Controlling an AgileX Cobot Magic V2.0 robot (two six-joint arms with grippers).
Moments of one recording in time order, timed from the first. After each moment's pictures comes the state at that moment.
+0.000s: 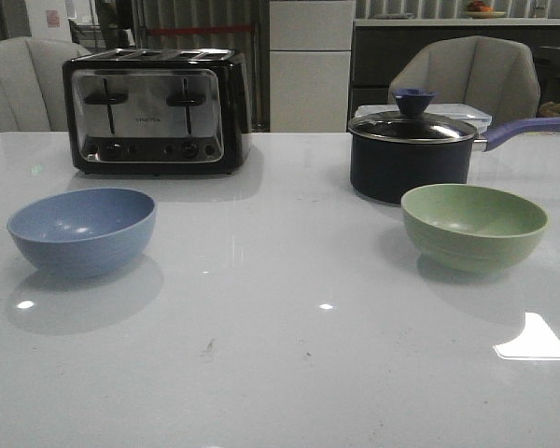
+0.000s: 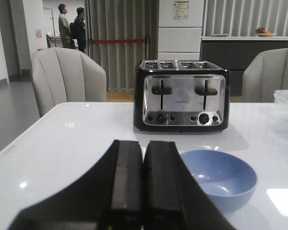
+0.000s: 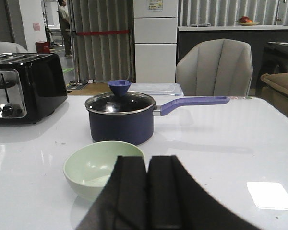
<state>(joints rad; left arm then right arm) -0.05 0.00 0.00 -0.15 0.00 0.15 0.02 -0.01 0.00 -0.02 0.02 0.09</state>
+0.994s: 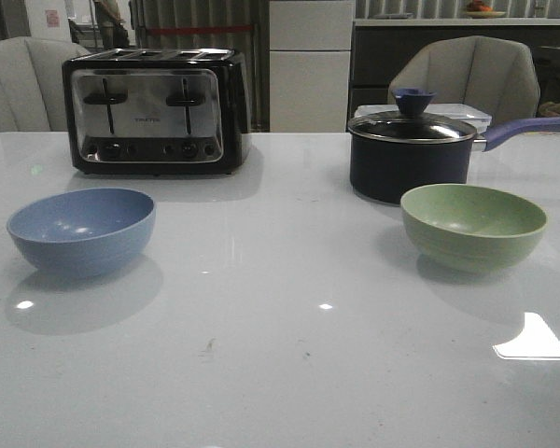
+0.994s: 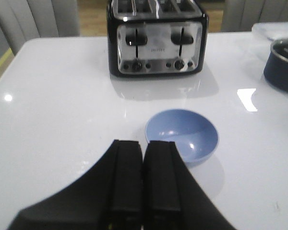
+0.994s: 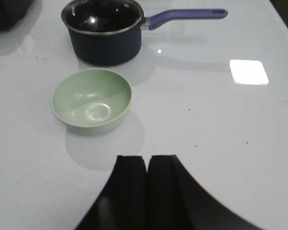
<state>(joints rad) -0.05 0.44 -0.62 -0.15 0.62 0.15 0.02 0.52 -0.56 -0.04 0.61 0.09</state>
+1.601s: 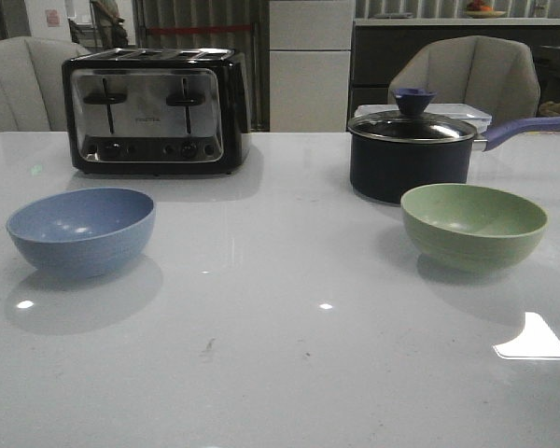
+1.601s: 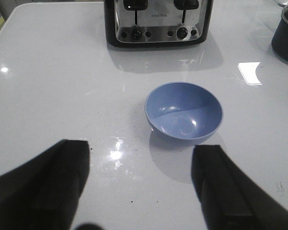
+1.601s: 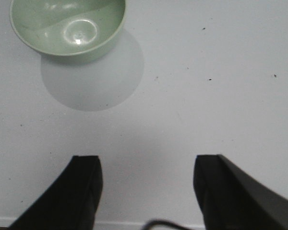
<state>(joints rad) -0.05 0.51 -0.60 -0.15 0.62 0.15 0.02 0.84 -0.58 -0.04 0.64 0.09</state>
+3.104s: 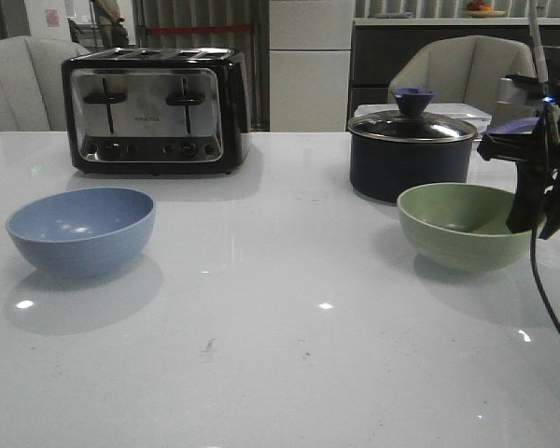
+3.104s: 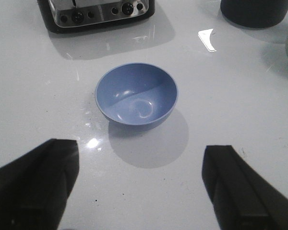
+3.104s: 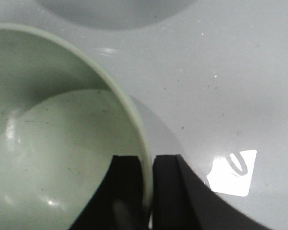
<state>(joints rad) -0.25 0.62 -0.60 -0.14 0.59 0.19 -0.06 1.97 -1.40 0.29 0.82 -0.17</state>
